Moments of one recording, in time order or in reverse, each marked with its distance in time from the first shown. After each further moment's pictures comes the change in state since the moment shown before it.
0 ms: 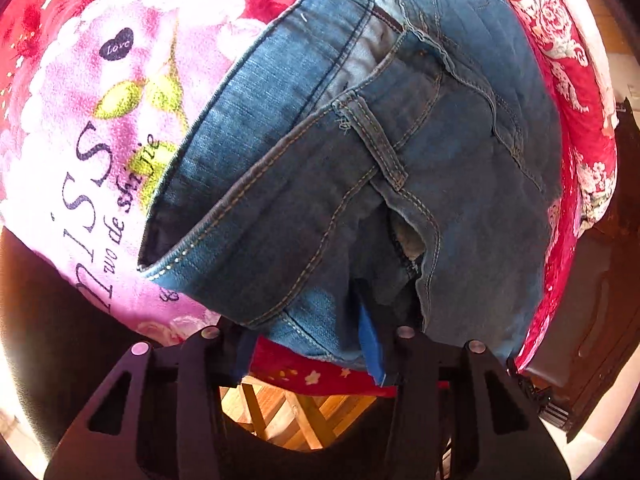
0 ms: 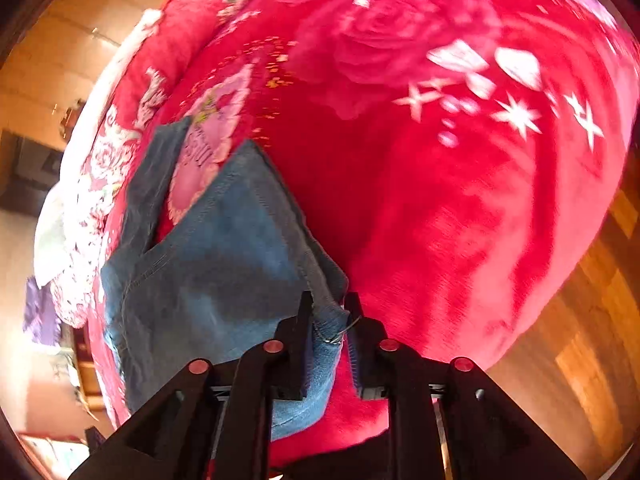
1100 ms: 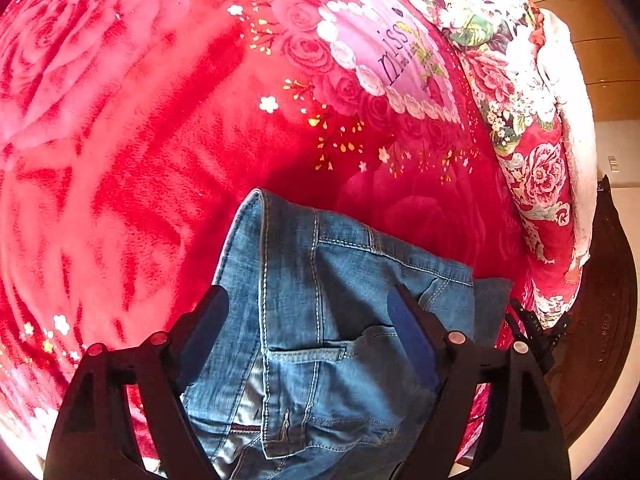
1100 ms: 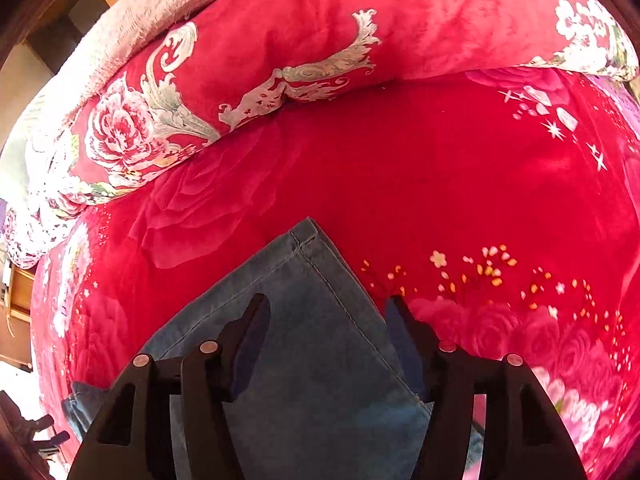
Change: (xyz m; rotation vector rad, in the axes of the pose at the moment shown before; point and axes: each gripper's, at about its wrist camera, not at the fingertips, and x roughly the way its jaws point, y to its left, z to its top) left arm -0.032 -0.057 0.266 -0.085 -0.208 -0.122; right arm 0.275 0.415 0.201 -0.652 0.034 -0.133
